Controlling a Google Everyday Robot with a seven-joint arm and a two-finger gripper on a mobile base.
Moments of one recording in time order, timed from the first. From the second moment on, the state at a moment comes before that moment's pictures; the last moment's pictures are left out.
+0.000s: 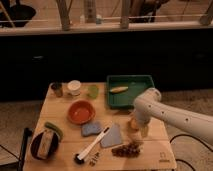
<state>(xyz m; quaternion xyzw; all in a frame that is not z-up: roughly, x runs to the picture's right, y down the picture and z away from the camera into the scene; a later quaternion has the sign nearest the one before) 0.198 0.222 0.816 -0.32 -0.06 -0.17 0.93</state>
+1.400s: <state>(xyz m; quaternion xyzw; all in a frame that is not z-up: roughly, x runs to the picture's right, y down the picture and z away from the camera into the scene) 0.210 0.250 0.823 -0.34 -0.06 -0.17 0.92</state>
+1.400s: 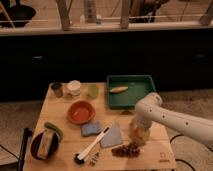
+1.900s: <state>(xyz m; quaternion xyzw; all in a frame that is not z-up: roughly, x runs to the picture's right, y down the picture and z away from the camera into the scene) 0.217 0.254 0.822 -0.34 -0.06 -0.16 0.93</state>
